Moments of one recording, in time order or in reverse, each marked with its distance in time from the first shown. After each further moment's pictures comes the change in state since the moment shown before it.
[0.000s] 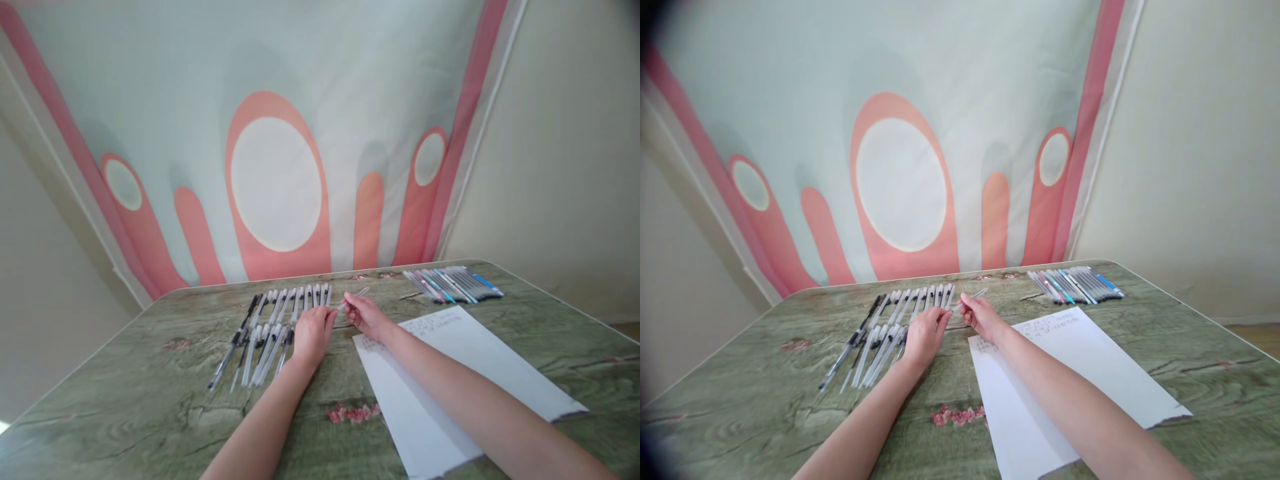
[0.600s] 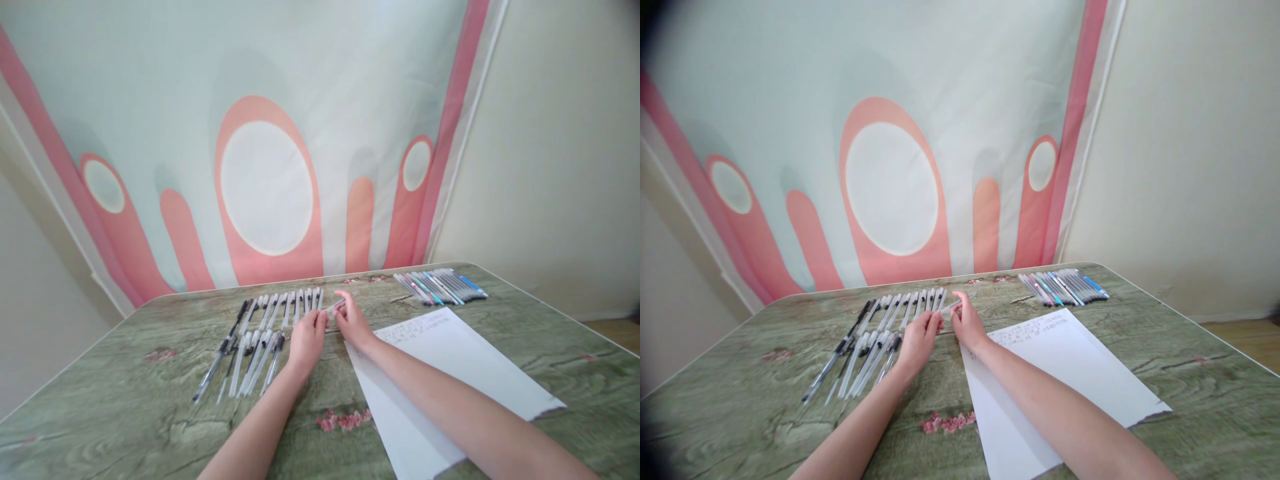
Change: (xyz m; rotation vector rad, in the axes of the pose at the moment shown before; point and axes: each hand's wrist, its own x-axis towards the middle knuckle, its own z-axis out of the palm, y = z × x) left_hand 0.003 0.004 0.009 -0.398 -0.019 -0.262; right_hand -0.007 0.012 0.009 -0.788 0.276 -0.549
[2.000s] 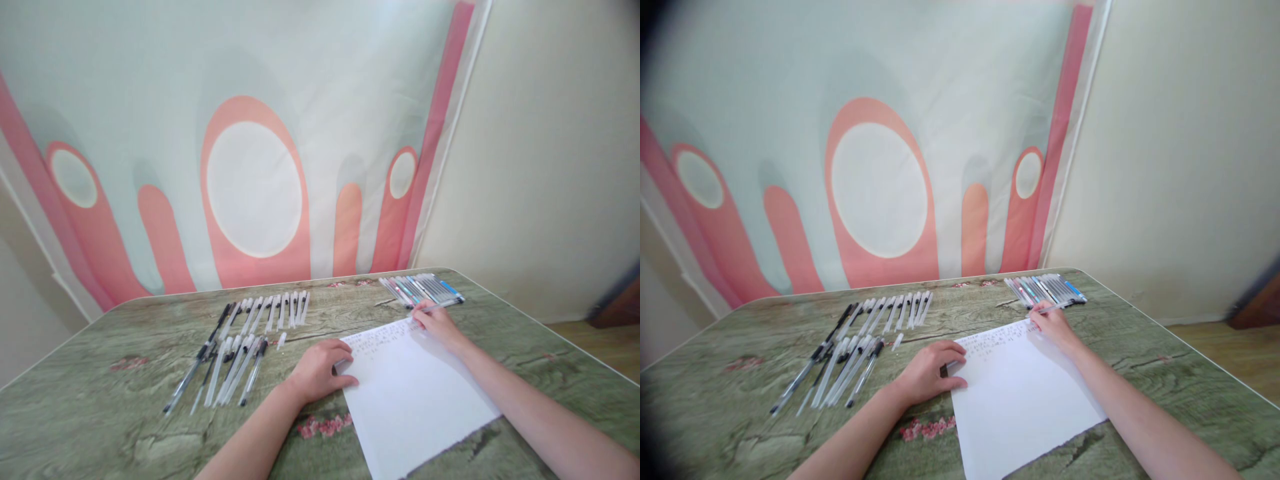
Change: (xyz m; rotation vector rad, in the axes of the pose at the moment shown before) left_hand -0.024 0.027 0.015 0.019 -0.542 0.523; right_hand -0.017 0.024 -0.222 -0.265 0.194 0.258
